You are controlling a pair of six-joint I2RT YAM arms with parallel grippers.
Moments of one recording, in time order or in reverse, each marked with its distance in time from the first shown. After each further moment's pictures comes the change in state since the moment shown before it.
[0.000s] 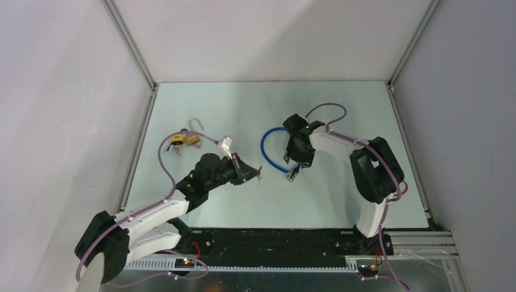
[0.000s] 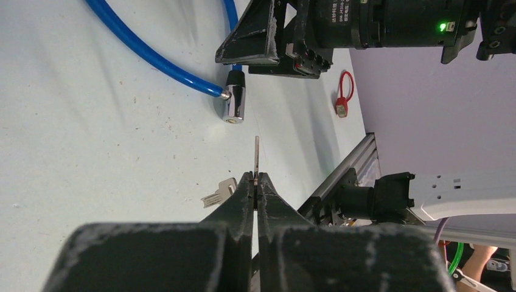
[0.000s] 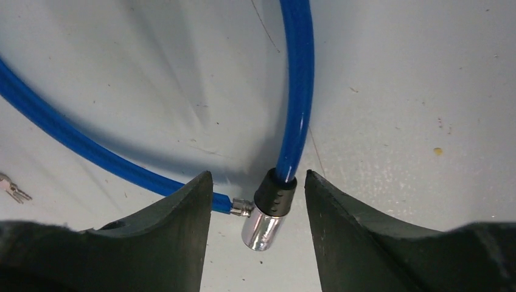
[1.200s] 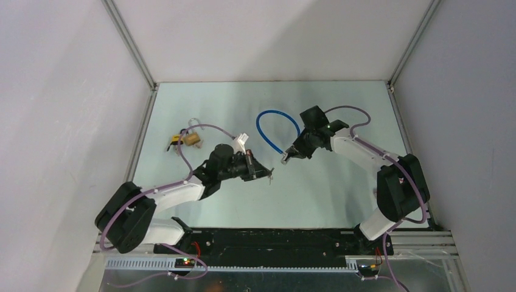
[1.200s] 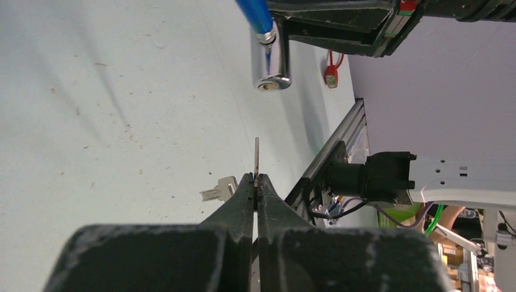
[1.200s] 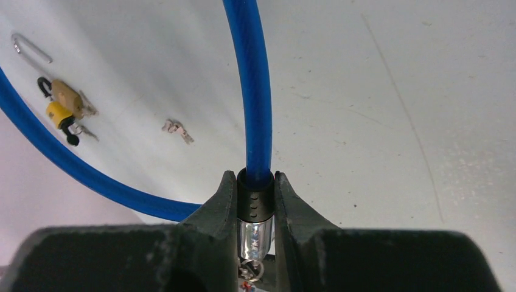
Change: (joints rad) left arm 0.006 0.283 0.101 0.109 0.173 0.000; right arm -0.071 -0.213 -0.058 0.068 -0.221 0.271
